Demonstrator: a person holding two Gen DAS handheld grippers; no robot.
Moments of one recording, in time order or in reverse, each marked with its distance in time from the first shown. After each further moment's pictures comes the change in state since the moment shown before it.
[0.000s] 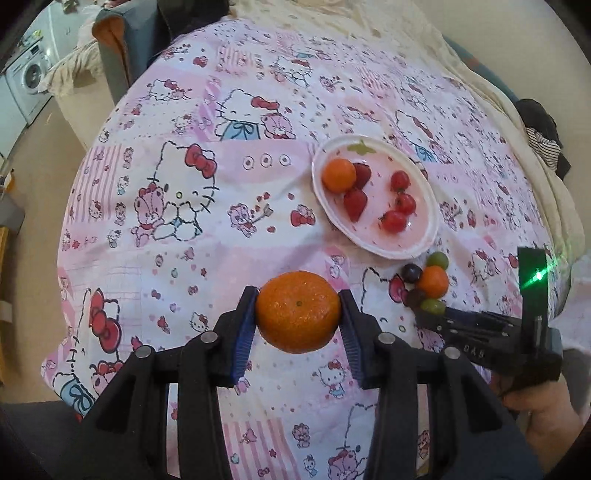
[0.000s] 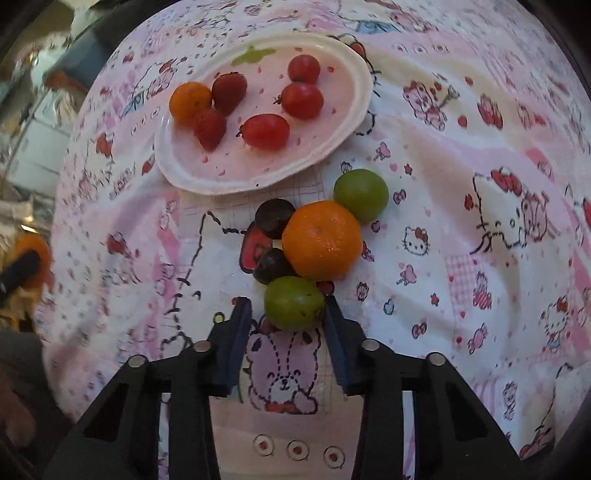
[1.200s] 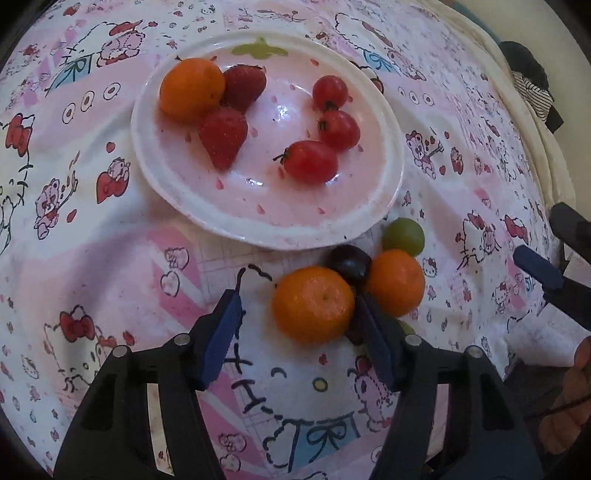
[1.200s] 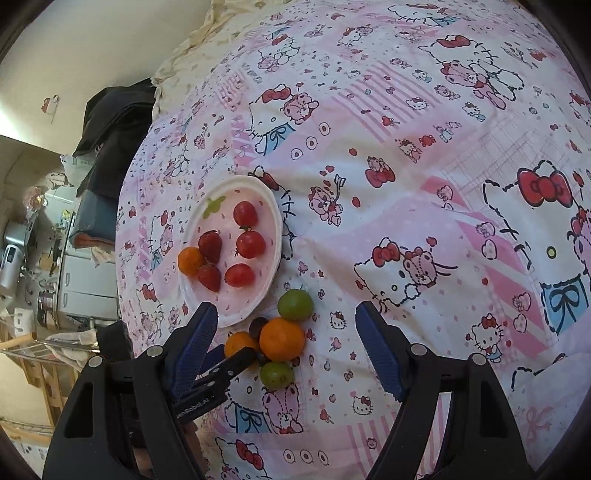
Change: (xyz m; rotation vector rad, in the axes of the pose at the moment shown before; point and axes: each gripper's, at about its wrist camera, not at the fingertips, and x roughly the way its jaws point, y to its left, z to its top) left arm 0.129 -0.096 0.004 0.074 0.246 -0.152; right arm -0.086 -0.107 0.025 0.407 -0.230 0.254
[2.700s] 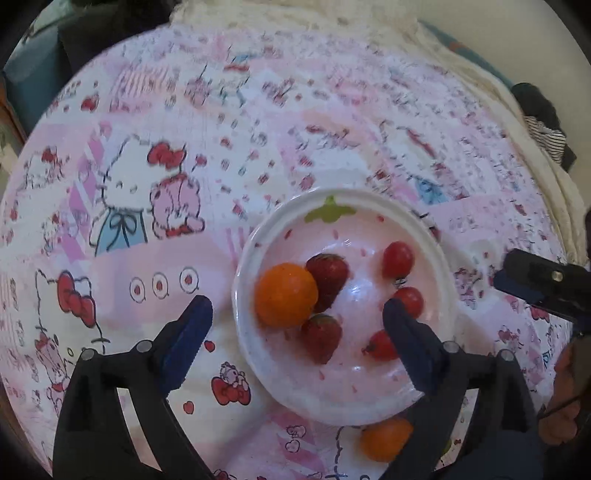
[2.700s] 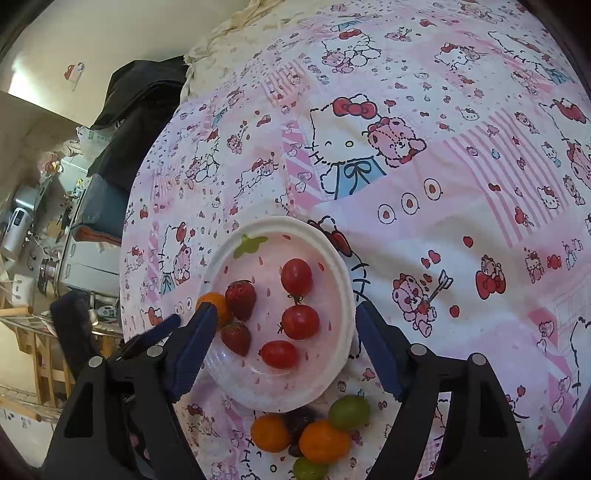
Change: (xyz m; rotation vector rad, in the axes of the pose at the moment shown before) left arm -0.044 0.041 0.097 0.074 -0.245 0.109; right arm 0.073 0.056 0.073 -0.148 0.025 0.048
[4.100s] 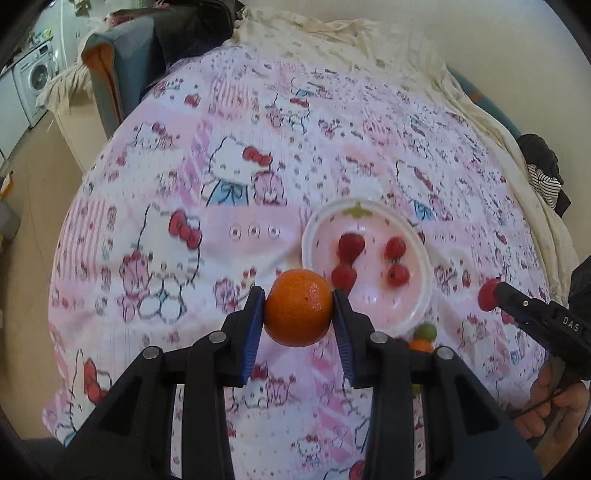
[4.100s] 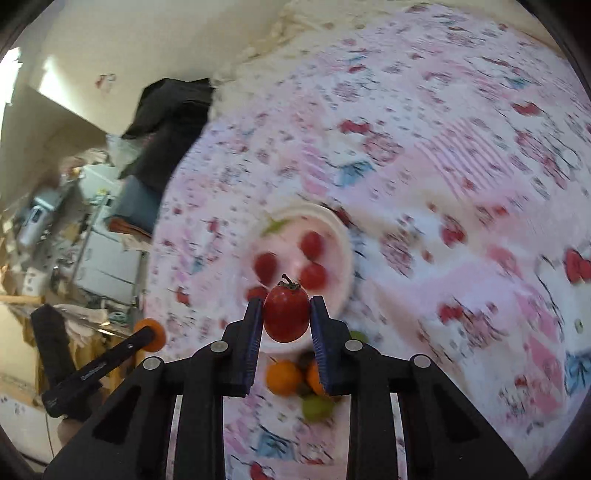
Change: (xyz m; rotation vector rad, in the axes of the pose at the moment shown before) left arm -0.112 0.036 -0.050 -0.176 -0.094 0.044; right arm -0.068 0.009 -0.064 -0.049 -0.119 0.068
